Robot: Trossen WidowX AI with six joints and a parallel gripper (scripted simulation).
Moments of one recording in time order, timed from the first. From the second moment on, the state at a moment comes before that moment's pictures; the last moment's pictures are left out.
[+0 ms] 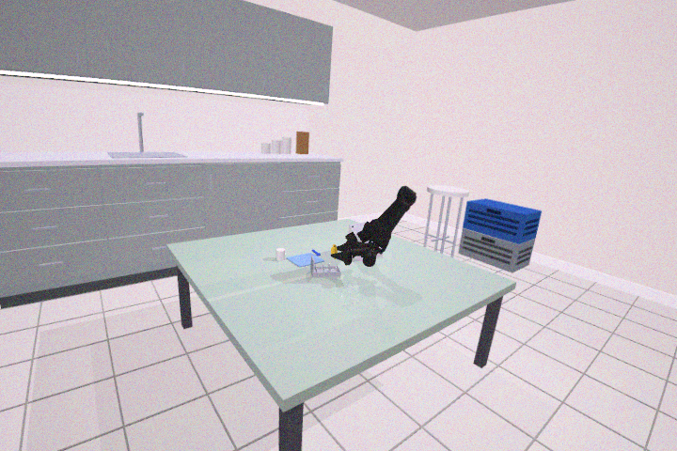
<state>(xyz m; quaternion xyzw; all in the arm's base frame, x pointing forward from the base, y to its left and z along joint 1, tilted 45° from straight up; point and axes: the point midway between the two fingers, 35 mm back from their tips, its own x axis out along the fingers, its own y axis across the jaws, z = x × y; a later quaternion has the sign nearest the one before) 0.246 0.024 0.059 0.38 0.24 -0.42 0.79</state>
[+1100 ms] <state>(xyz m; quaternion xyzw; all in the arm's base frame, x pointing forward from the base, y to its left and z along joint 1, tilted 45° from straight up) 0.233 0.054 0.088 0.39 0.05 -0.30 0.87</state>
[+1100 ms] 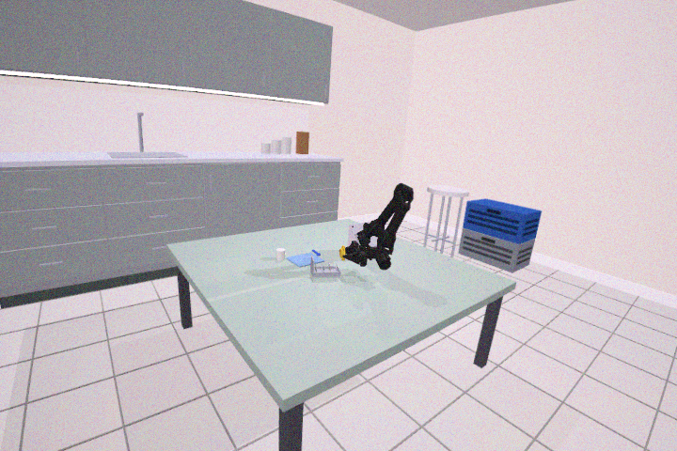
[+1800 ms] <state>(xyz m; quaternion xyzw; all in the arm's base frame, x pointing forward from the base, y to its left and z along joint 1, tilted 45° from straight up) 0.256 0.064 0.062 0.39 0.05 -0.30 0.87</state>
